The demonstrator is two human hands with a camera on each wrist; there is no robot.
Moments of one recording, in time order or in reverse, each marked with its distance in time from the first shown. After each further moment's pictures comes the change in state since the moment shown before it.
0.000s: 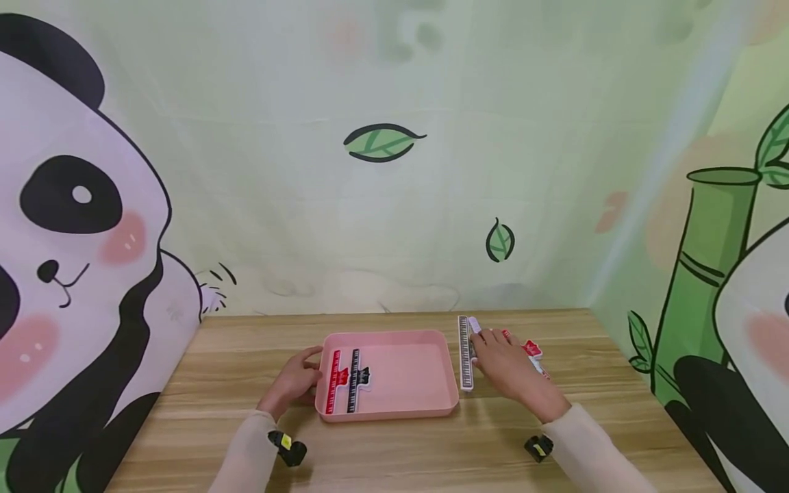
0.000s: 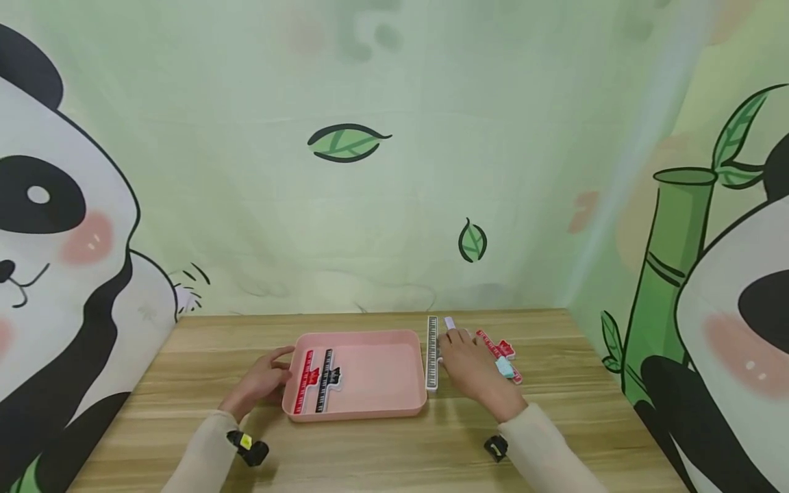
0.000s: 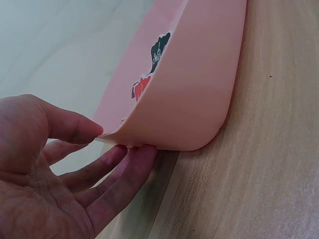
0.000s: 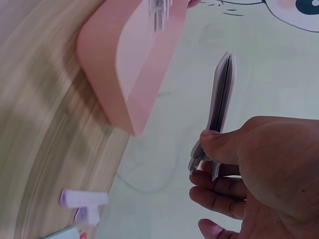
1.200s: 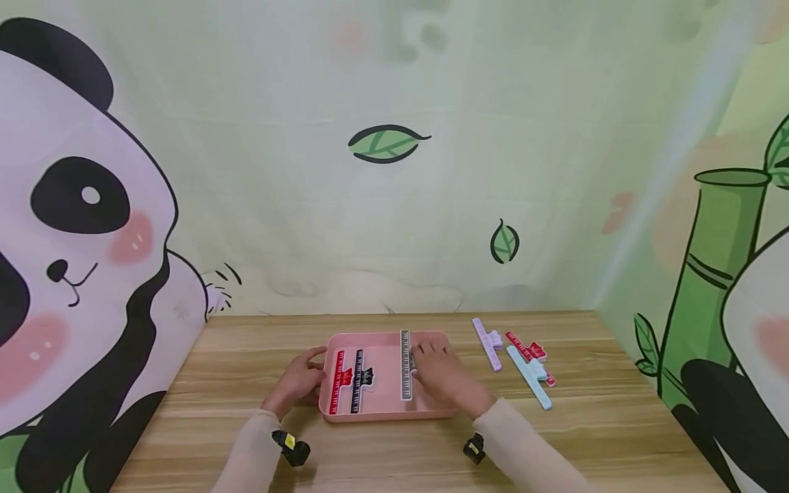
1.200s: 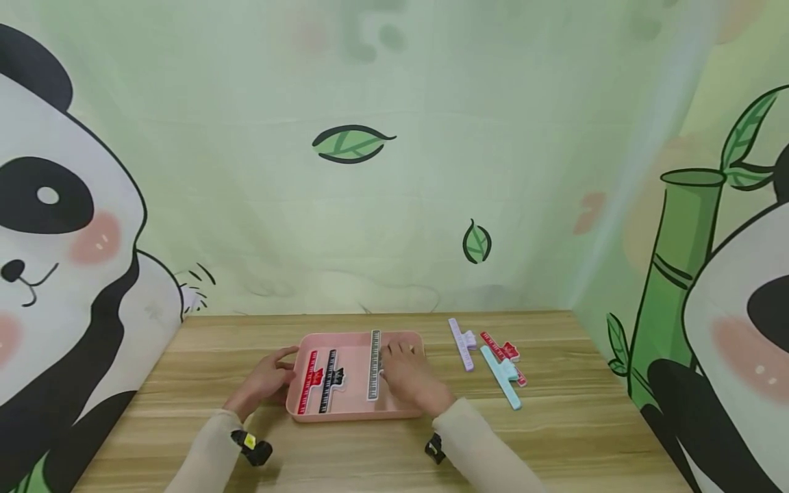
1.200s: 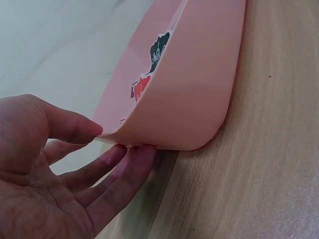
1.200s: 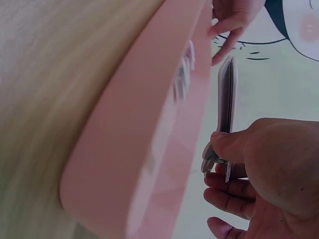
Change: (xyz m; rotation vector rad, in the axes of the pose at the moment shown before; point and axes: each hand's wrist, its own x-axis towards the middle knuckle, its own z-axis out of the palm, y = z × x) left_hand 0.000 0.000 0.000 -0.007 0.009 0.033; right_hand 0.057 -0.080 0.050 0.049 -0.111 -0.091
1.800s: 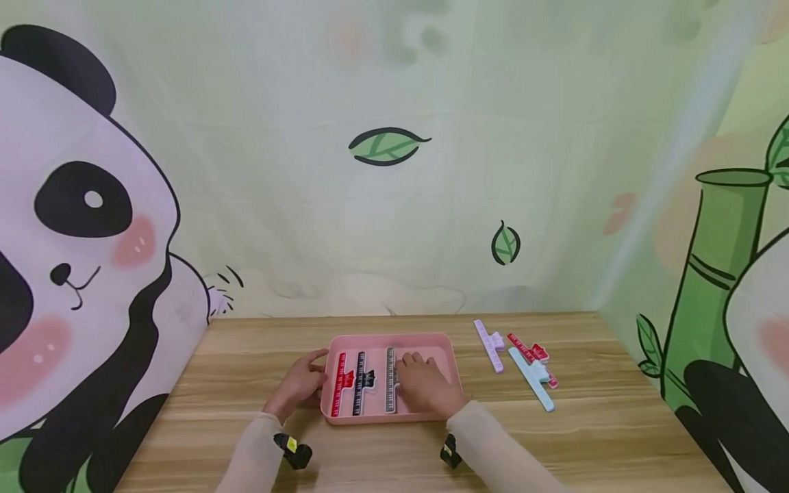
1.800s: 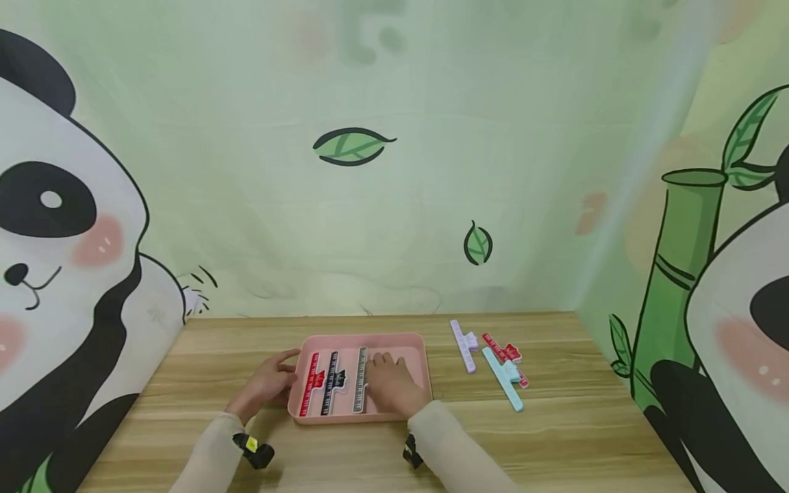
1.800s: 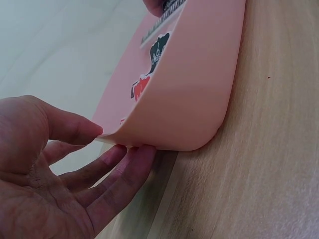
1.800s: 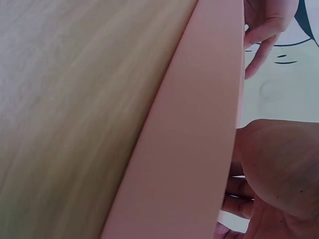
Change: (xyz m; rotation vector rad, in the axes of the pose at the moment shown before) left_hand 0.000 -0.001 -0.001 -0.019 -0.007 0.012; right_hand 0.023 -0.029 0.034 -0.019 -0.082 0.024
